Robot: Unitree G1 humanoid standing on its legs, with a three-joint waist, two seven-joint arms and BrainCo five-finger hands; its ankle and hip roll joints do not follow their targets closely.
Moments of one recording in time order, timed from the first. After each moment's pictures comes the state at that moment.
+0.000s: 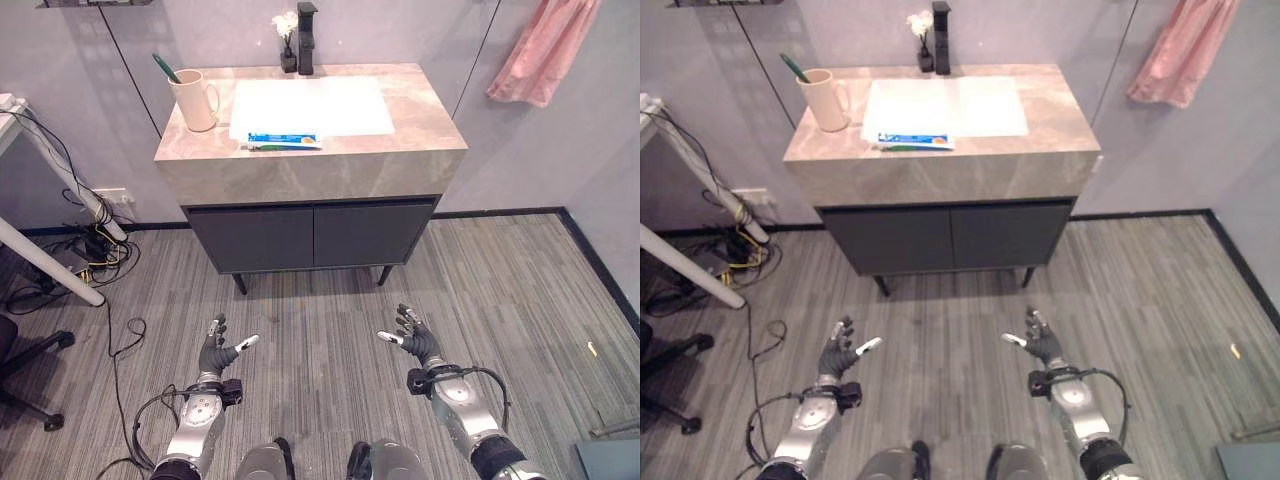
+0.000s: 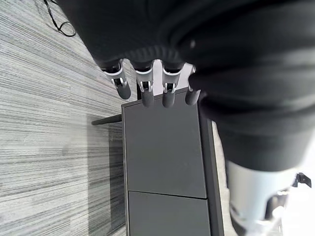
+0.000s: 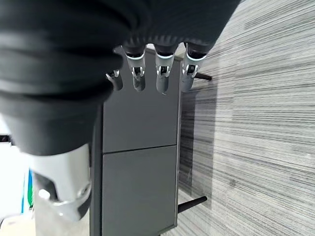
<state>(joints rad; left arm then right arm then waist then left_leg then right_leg) -0.05 0.27 -0.22 0.62 -0.31 -0.30 0.23 -0.12 -0.29 0.30 0.64 0.38 -0.22 -0.09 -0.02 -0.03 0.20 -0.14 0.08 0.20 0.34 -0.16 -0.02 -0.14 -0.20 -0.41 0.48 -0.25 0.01</state>
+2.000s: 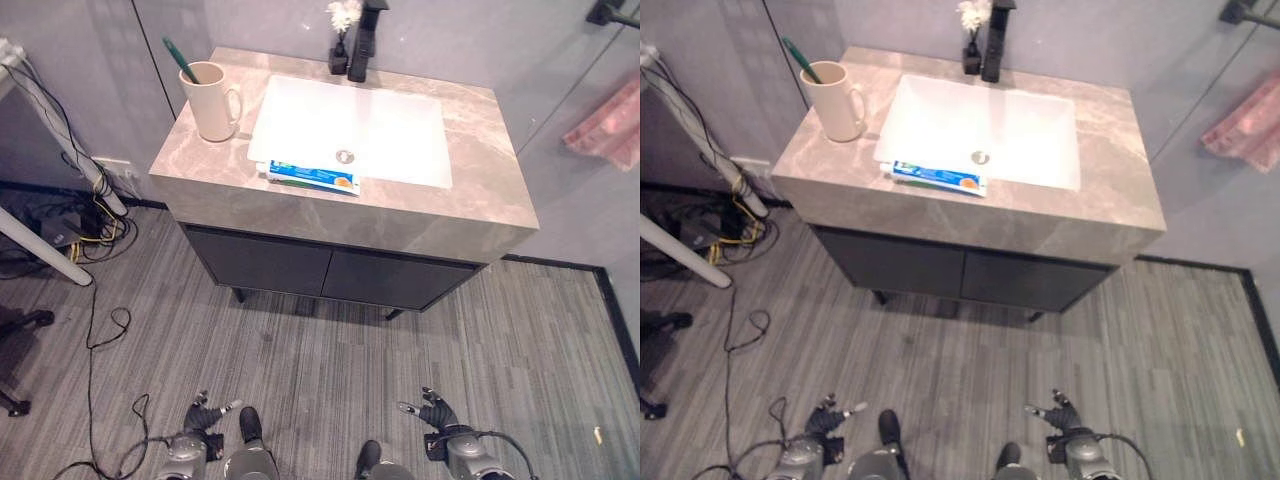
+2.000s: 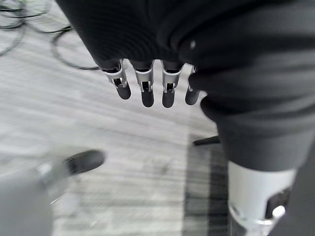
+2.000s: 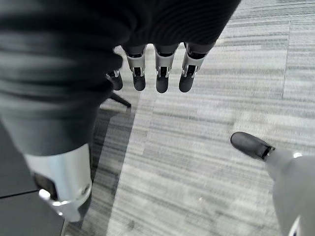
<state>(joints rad) -0.11 0.30 -0.14 1.19 -0.30 -0.22 0.15 -0.12 -0.20 0.29 1.16 0.30 -0.18 -0.06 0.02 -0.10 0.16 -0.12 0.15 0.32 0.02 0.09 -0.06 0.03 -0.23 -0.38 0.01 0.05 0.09</state>
